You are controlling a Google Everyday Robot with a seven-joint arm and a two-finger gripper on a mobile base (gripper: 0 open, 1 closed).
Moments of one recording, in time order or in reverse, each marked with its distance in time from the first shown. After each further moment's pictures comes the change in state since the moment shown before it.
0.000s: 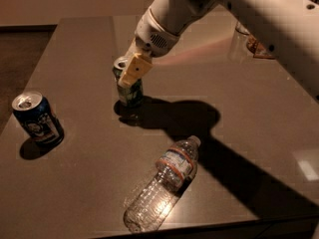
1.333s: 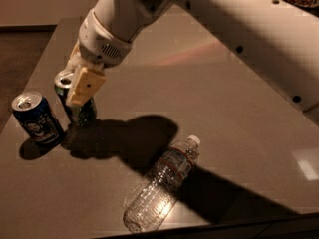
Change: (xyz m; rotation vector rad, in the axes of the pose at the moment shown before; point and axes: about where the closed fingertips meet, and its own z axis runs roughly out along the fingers) arm -0.095 0.085 0.036 -0.149 -0.104 -0.310
